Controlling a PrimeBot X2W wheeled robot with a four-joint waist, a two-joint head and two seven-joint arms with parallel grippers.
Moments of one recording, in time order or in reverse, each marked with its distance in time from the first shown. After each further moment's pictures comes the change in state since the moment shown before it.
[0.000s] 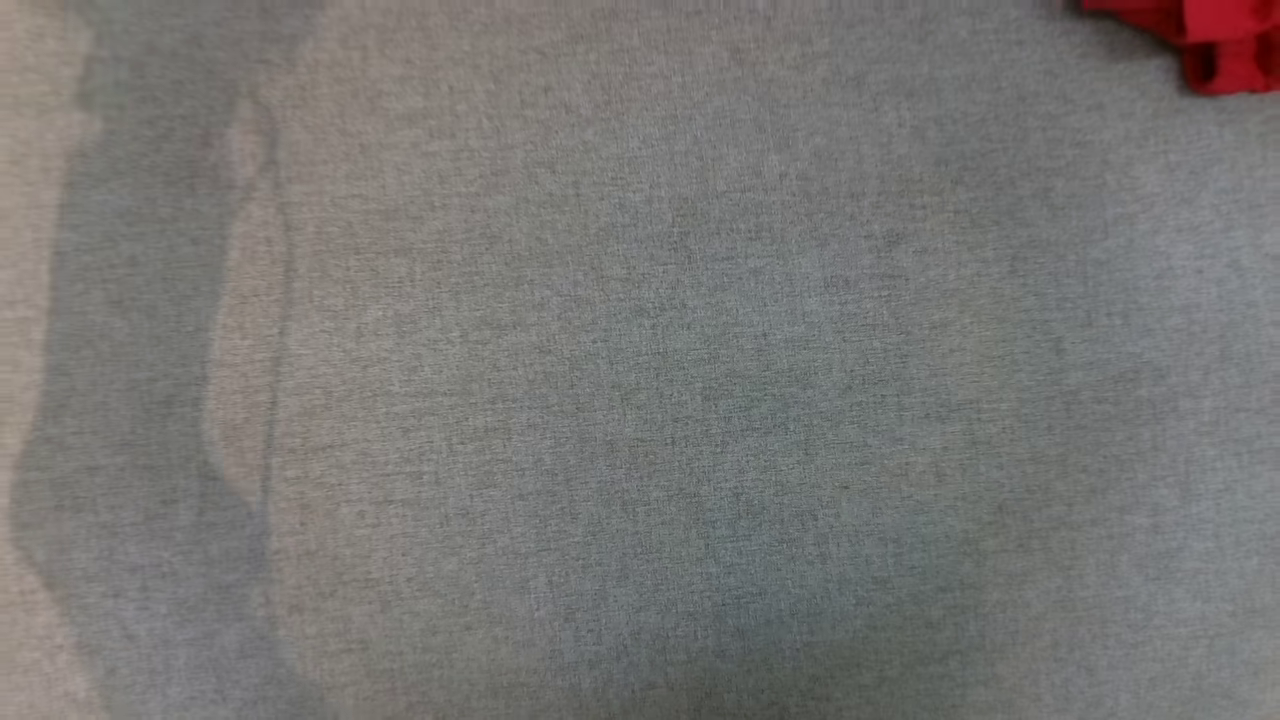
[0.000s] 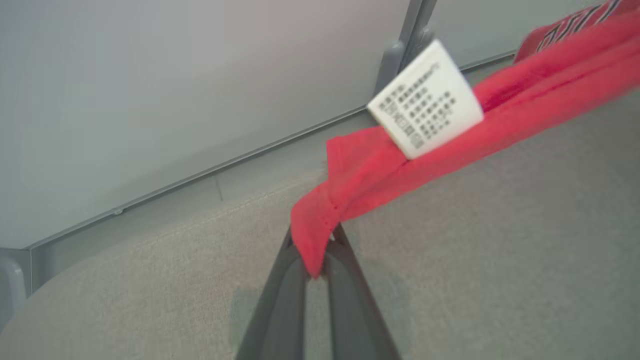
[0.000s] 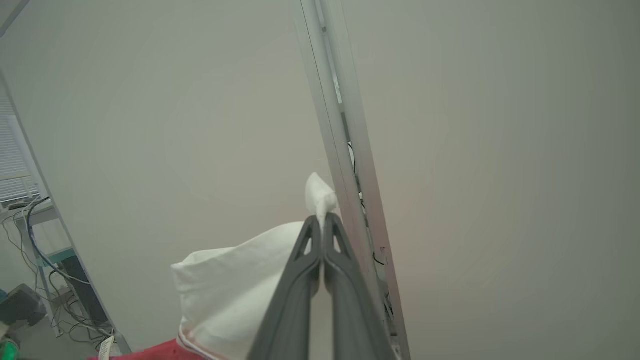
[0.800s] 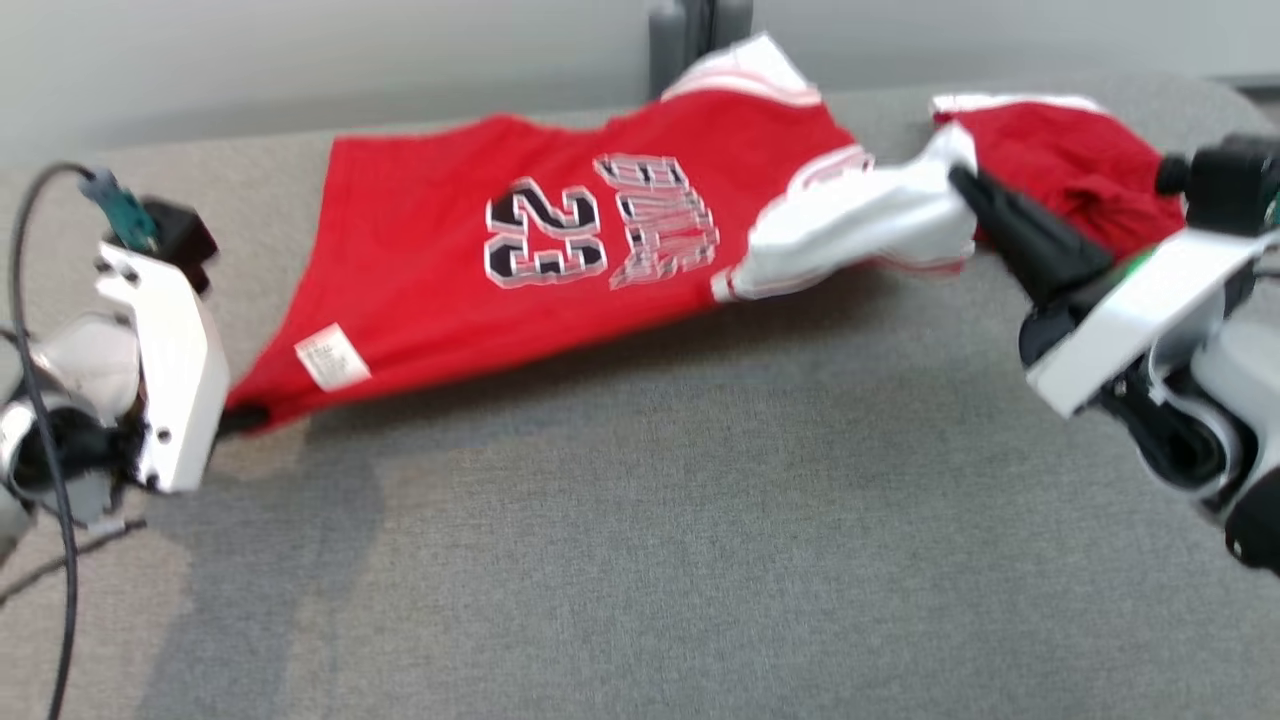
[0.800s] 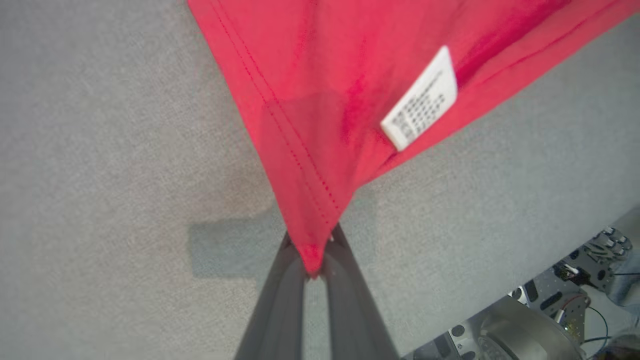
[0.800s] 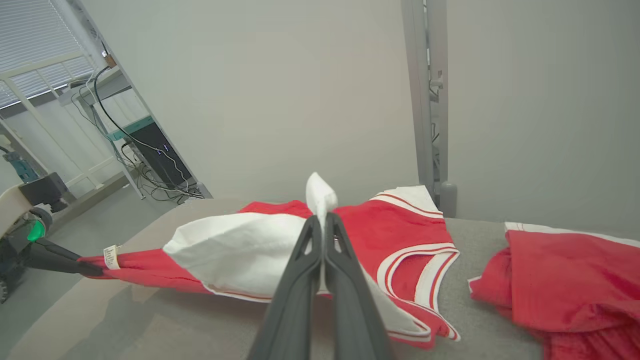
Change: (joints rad) left arm 0.628 0.281 -0.314 -0.346 -0.401 0.000 0.220; right arm 0.572 -0.176 0.484 -0.216 0.240 0.000 0.005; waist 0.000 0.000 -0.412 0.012
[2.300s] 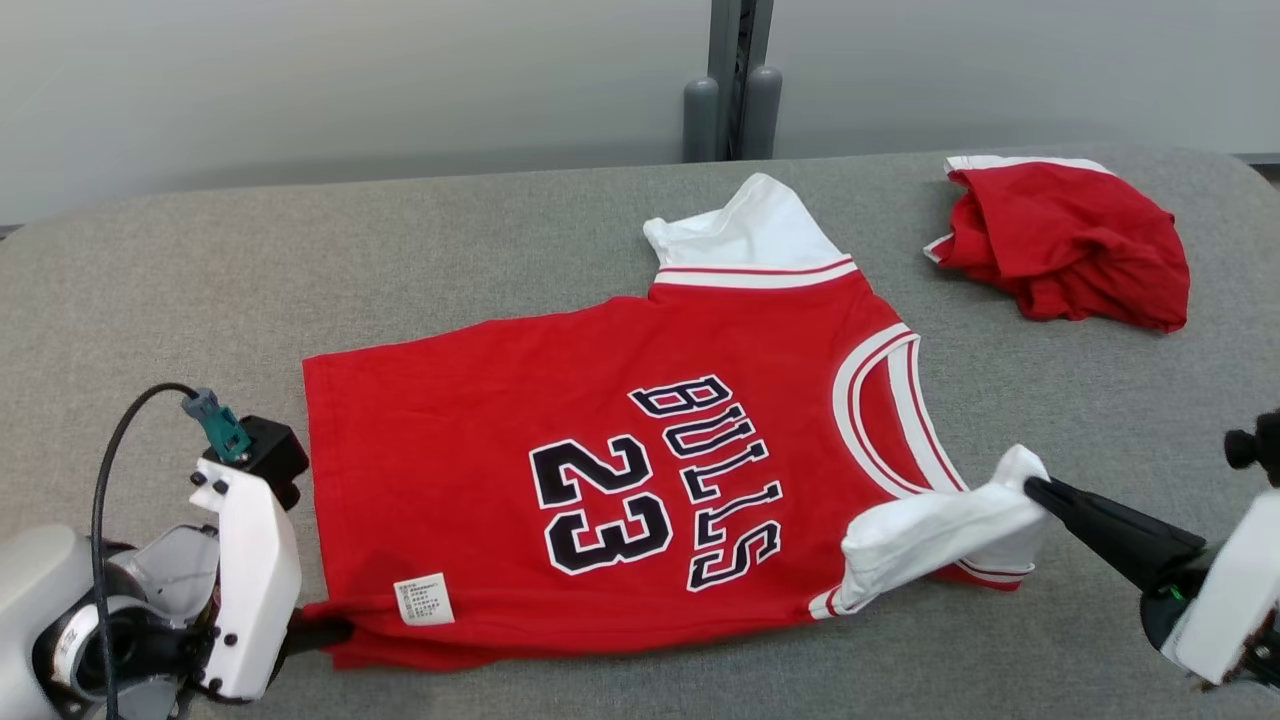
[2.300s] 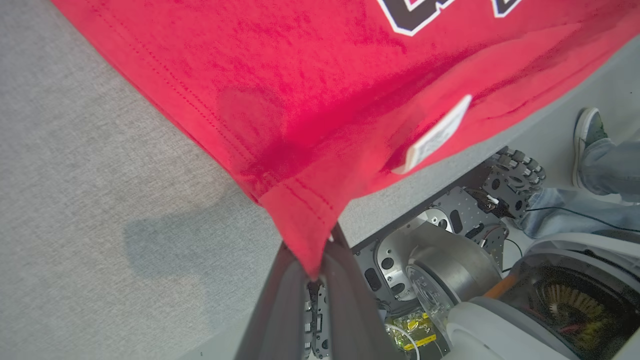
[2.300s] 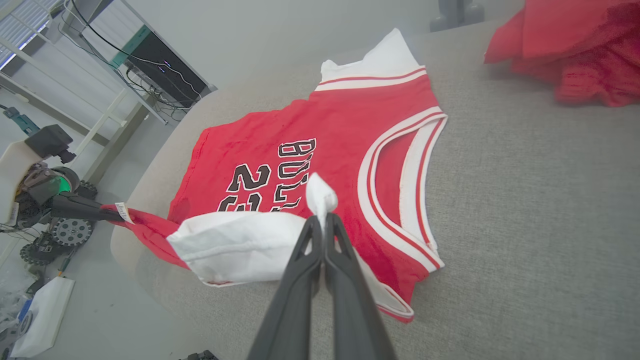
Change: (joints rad) left arm 0.317 0.158 -0.037 -0.444 -0.144 0.160 -0.020; right arm 0.432 -0.407 0.011 -0.436 0.197 0.000 0.112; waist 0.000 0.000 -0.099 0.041
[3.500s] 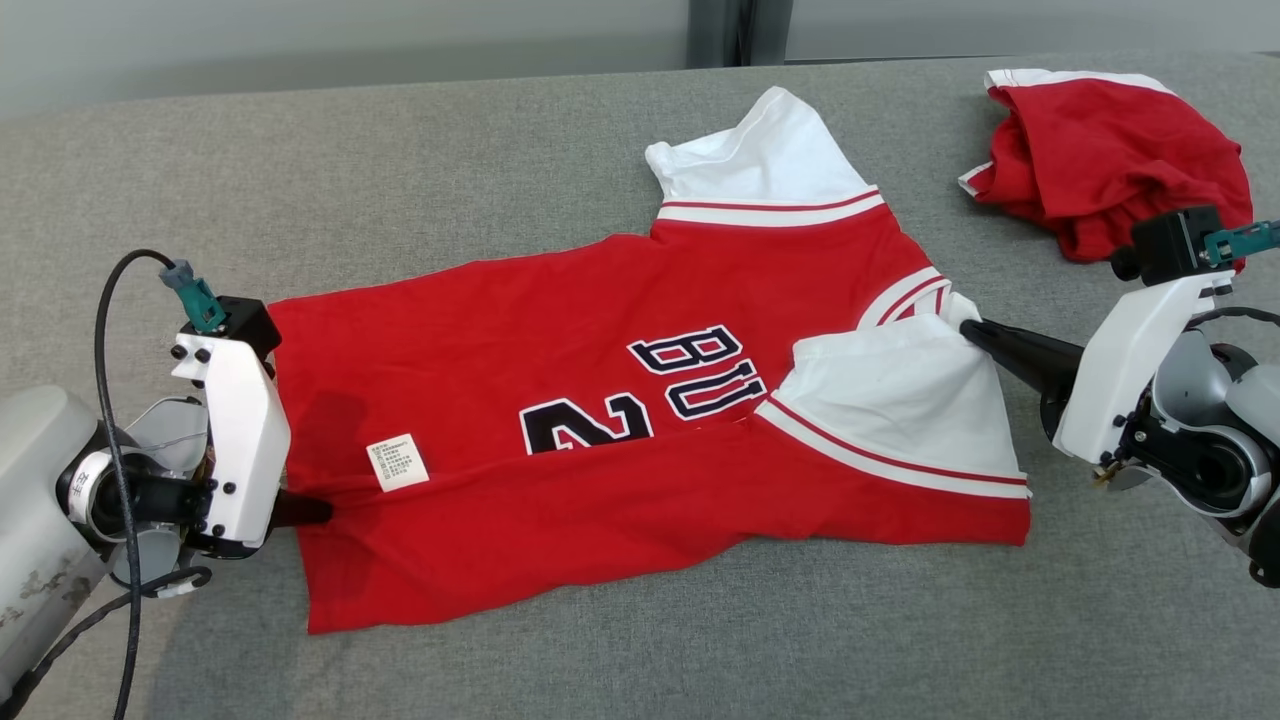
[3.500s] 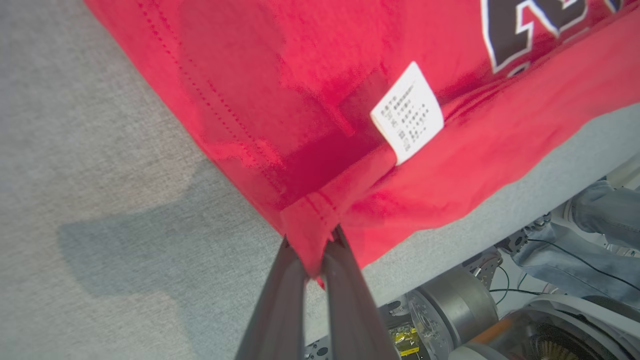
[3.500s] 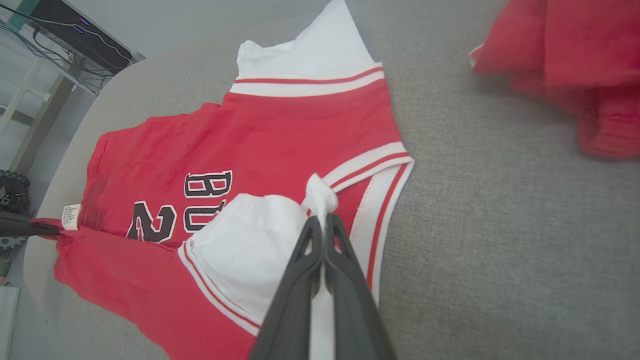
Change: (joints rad) left arm -0.219 -0.215 0.013 0.453 -0.016 -0.088 0.120; right arm -0.368 0.388 0.012 0.550 -0.051 0.000 0.316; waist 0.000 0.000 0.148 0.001
